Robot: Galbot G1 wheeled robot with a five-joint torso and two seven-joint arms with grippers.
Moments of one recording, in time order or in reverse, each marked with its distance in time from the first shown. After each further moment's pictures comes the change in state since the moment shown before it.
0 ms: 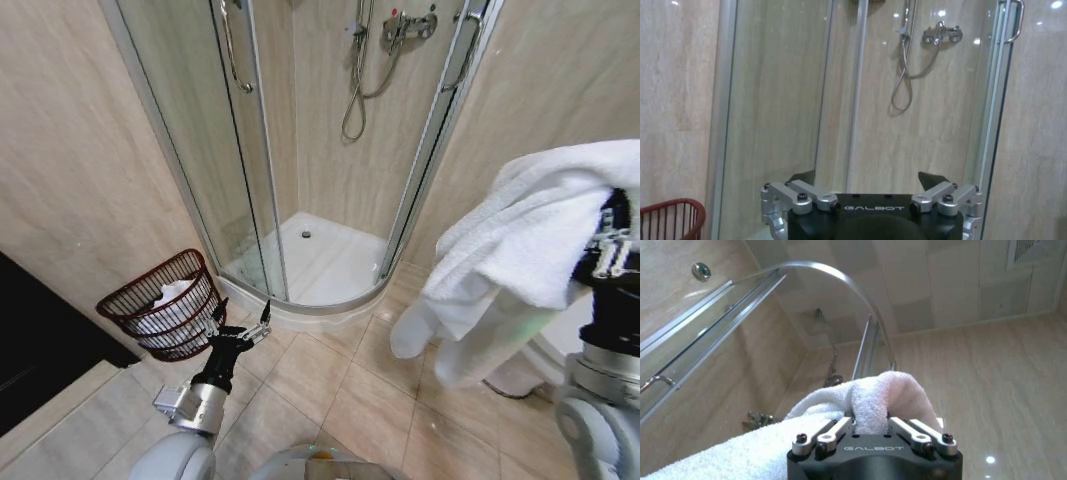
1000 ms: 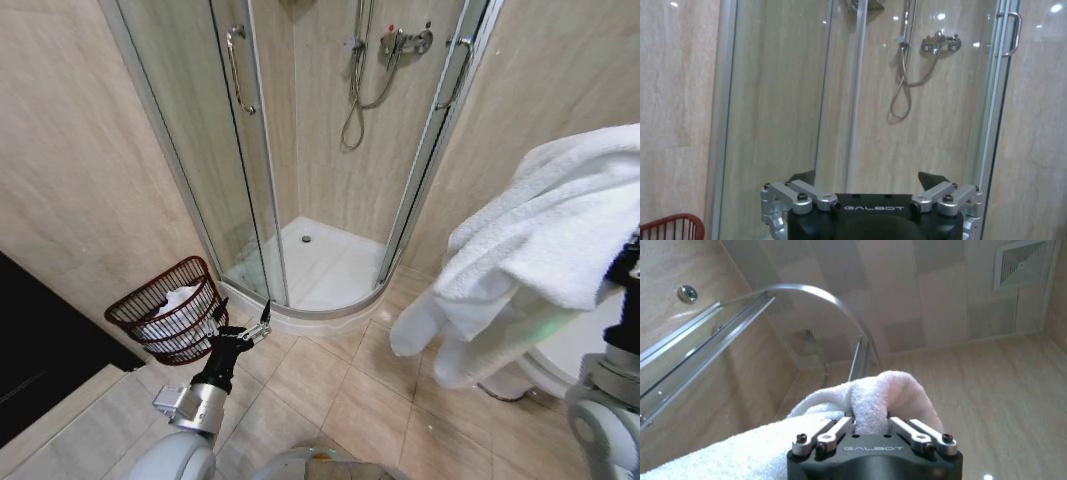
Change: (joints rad) left arm 0.000 0.000 0.000 0.000 0.000 0.000 0.000; right arm -0.004 -0.010 0.036 0.012 0.045 0.060 0.018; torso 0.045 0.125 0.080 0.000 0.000
